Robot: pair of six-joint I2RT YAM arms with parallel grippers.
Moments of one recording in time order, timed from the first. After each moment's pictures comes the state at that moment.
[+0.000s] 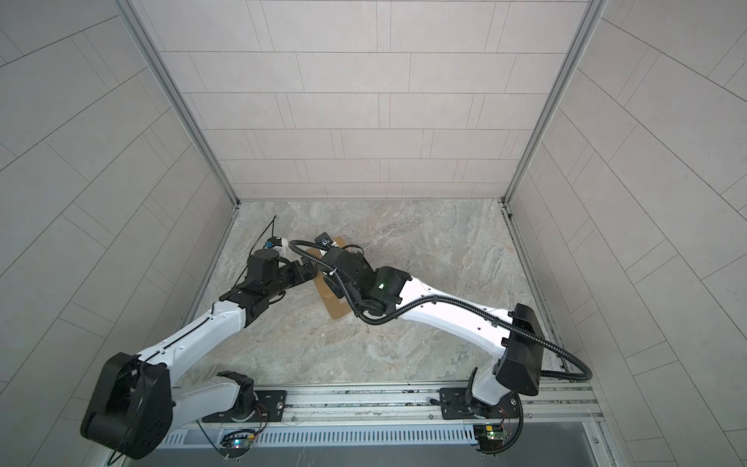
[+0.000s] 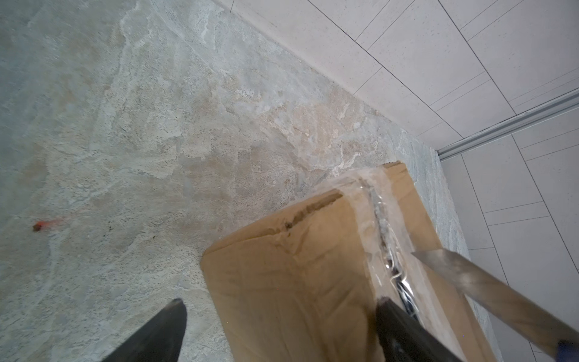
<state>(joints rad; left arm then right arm) -0.29 1.19 0.62 0.00 0.13 -0.61 1.06 1.54 1.44 -0.57 0.51 0.13</state>
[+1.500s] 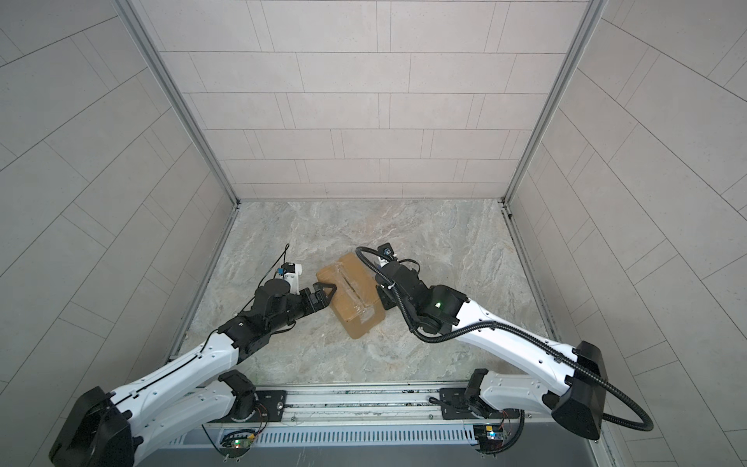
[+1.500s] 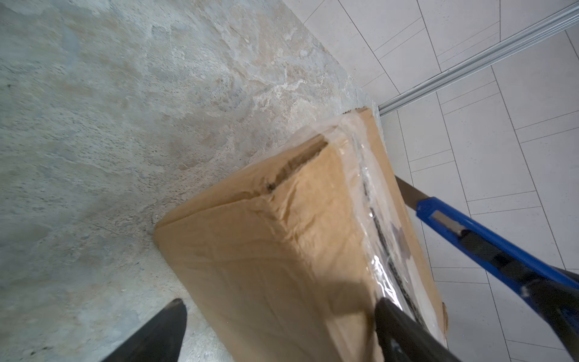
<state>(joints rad) -0.58 0.93 0.45 -0.04 0.08 -0.87 0.92 1.14 1.06 -0.63 0.48 0.29</state>
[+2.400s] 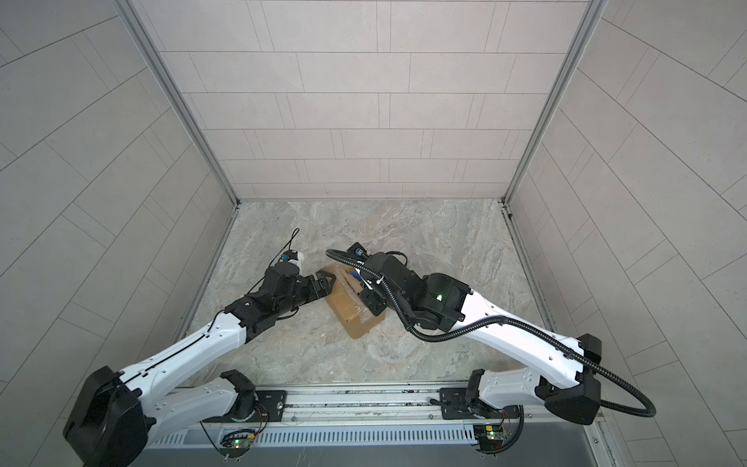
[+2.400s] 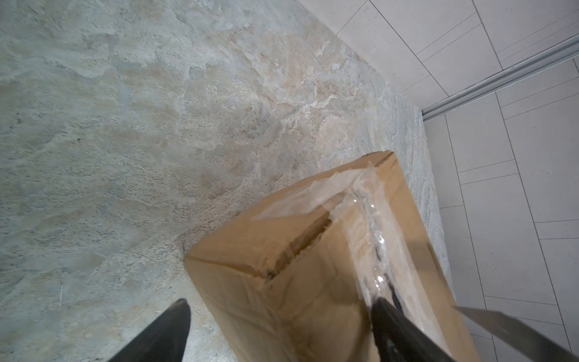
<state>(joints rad) -0.56 1.09 0.63 -0.18 -0.01 -0.81 1.05 1.25 1.37 -0.84 0.32 0.12</state>
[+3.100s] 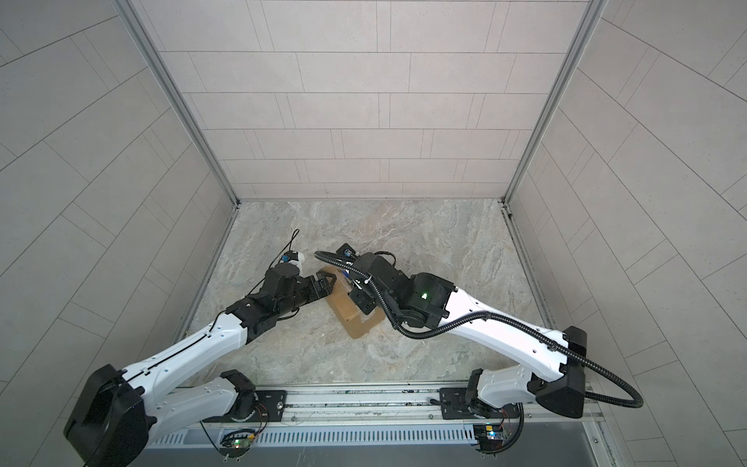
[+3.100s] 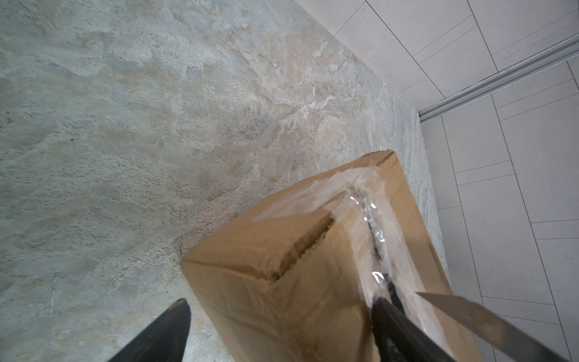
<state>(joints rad) -0.56 1.09 0.60 -0.14 -0.01 -0.81 1.06 1.31 1.37 -0.76 0.33 0.10</state>
